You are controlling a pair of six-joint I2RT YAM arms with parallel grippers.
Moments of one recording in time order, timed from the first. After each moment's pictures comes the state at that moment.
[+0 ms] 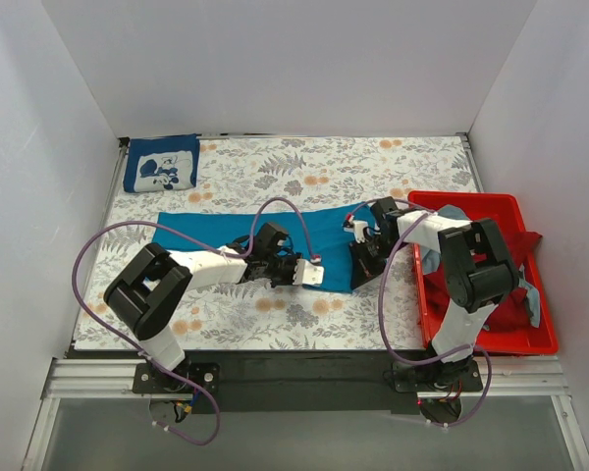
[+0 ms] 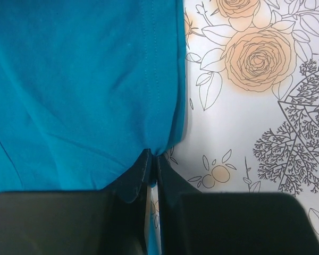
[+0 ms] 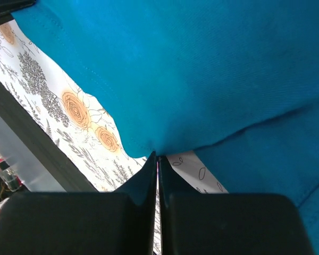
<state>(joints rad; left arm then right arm) -0.74 1.68 0.82 -0.05 0.50 0.95 0.35 1.78 0.99 -0.67 -0.66 -0.14</state>
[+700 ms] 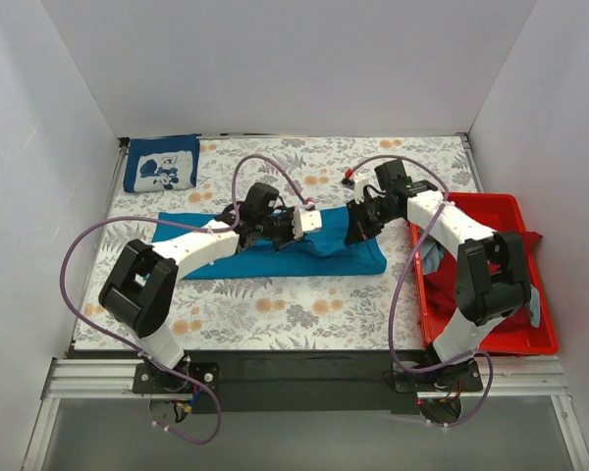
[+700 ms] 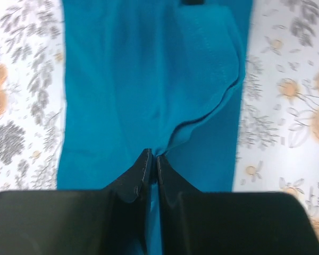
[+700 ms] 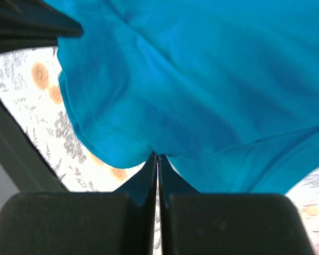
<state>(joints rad) -0.62 1.67 1.05 -0.10 0.53 0.72 0.34 1.68 1.22 -0.66 -0.63 -0.17</state>
